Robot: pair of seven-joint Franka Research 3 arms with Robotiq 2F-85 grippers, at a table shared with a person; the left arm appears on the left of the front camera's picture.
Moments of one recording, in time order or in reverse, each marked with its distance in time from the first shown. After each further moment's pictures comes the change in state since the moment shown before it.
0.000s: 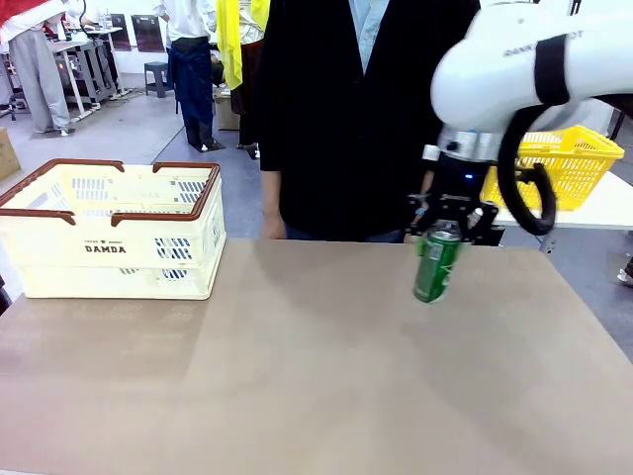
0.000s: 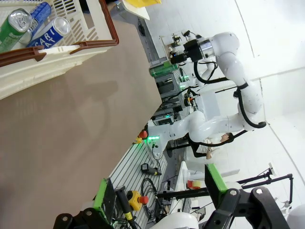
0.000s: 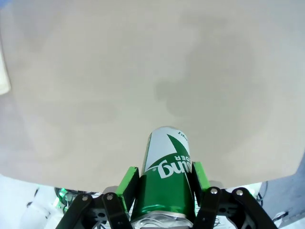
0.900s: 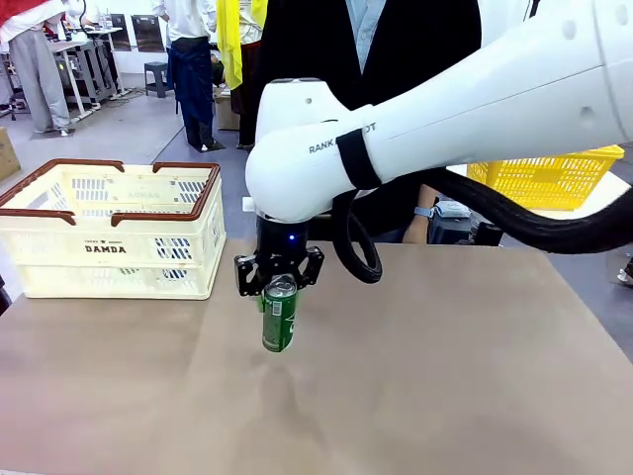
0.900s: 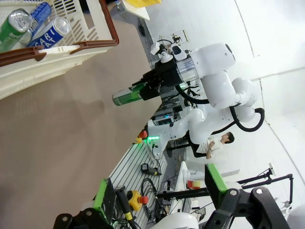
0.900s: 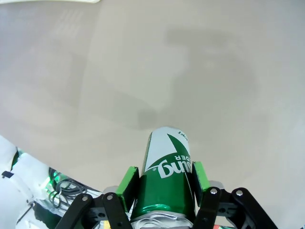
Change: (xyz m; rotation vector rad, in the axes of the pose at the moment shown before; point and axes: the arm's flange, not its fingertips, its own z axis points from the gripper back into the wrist) left arm 0.000 0.000 0.000 0.000 0.000 0.000; right arm -0.049 0.225 -0.098 0.008 0.000 0.455
